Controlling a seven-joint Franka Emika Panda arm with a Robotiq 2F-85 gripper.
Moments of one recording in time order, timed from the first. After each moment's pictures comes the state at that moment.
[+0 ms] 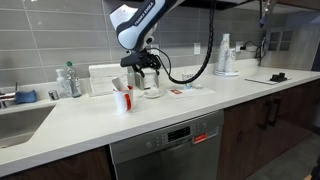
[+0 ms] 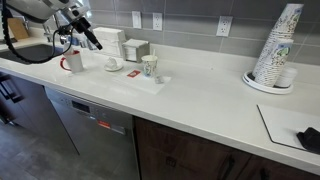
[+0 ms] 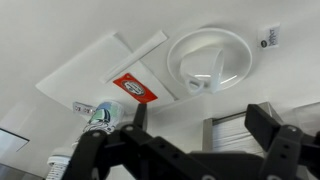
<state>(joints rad) 0.42 0.54 -0.04 -1.45 -0.60 2.03 1.33</state>
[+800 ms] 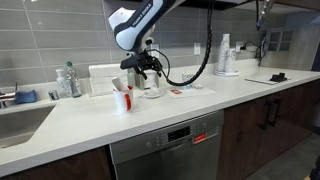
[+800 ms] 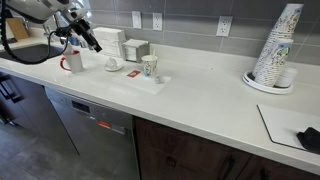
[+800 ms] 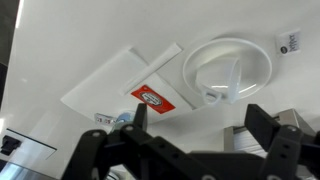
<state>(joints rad) 0.42 0.55 -0.03 -1.43 -0.60 1.94 1.41</state>
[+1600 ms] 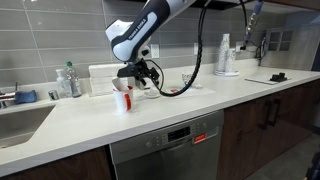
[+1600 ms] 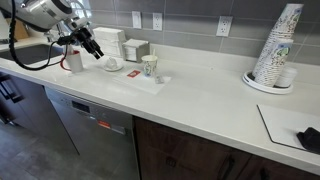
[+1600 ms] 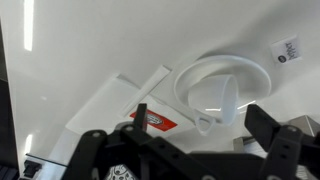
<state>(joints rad) 0.44 0.65 -0.03 -1.36 -0.60 1.93 1.59</state>
